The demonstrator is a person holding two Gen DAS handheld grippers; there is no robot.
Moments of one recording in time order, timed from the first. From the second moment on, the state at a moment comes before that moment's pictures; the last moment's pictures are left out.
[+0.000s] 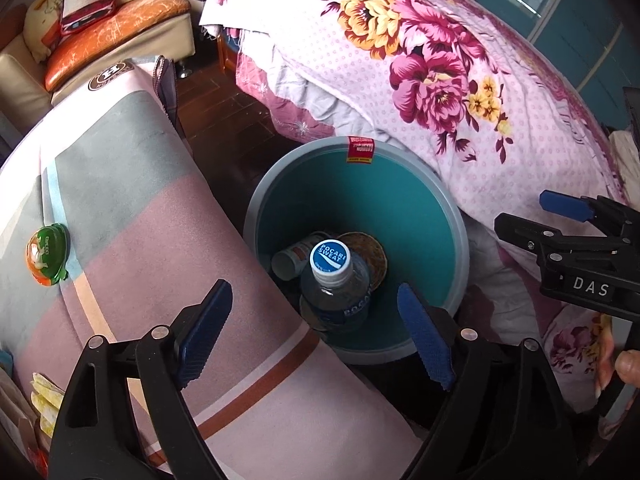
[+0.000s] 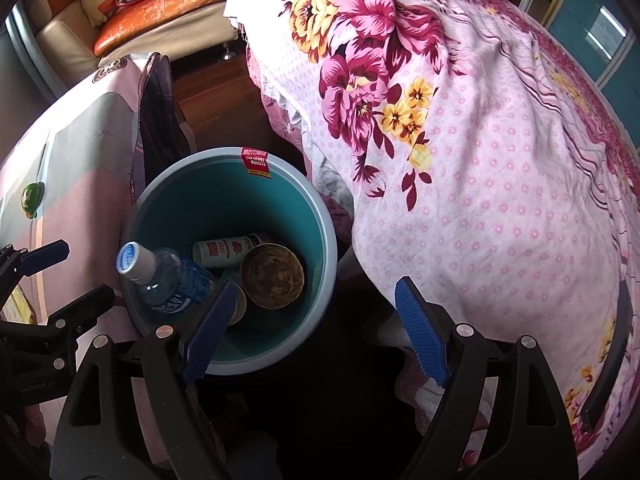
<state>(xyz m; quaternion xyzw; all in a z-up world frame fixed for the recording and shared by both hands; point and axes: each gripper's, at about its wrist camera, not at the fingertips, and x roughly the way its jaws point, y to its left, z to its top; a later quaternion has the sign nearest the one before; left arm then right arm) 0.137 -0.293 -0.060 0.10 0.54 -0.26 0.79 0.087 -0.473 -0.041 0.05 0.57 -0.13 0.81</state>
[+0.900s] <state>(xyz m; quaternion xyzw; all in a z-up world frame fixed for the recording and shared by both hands) 0.087 -0.161 -0.015 0.05 0.51 -0.21 0.83 0.069 -0.371 -0.012 0.01 0.56 -0.06 0.82</state>
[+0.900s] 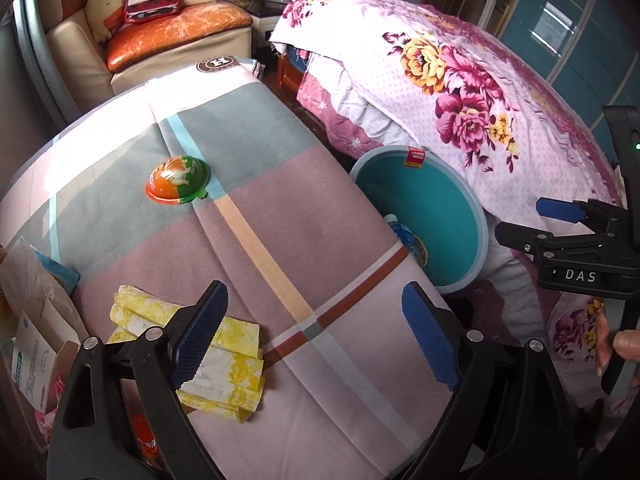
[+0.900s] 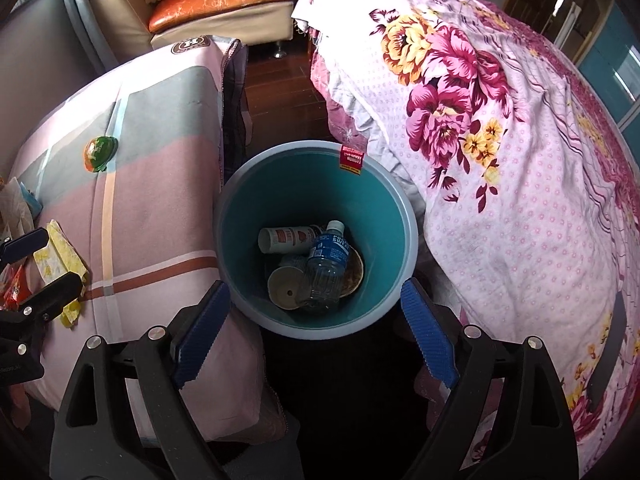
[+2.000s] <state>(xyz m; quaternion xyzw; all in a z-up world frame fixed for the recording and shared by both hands) 0.025 0.025 -0.043 -0.10 0.55 -0.09 0.82 0.051 -0.223 -0.037 -0.06 0.59 0.07 0.80</state>
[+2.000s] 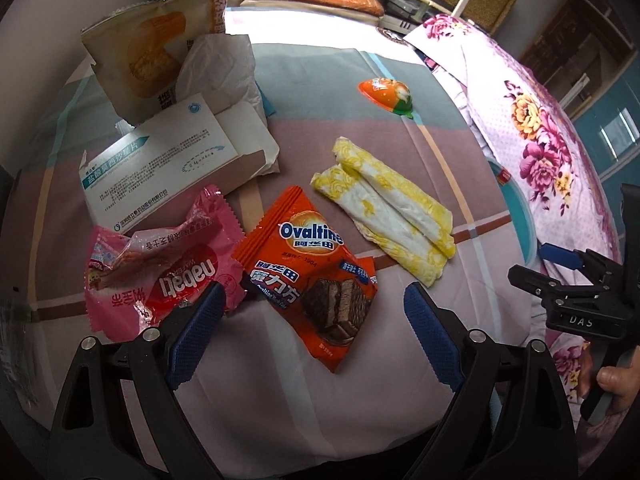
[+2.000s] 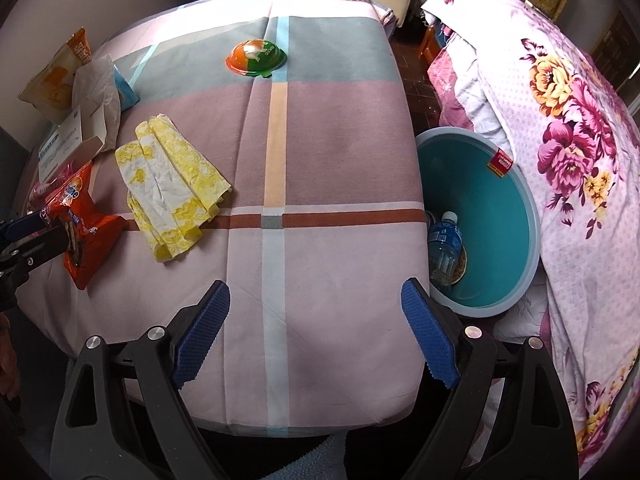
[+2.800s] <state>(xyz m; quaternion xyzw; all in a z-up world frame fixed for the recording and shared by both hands) 0.073 0.038 -0.058 -0.05 0.54 -0.11 0.83 0.096 -0.131 -0.055 -0.13 0.59 0.17 0.78</state>
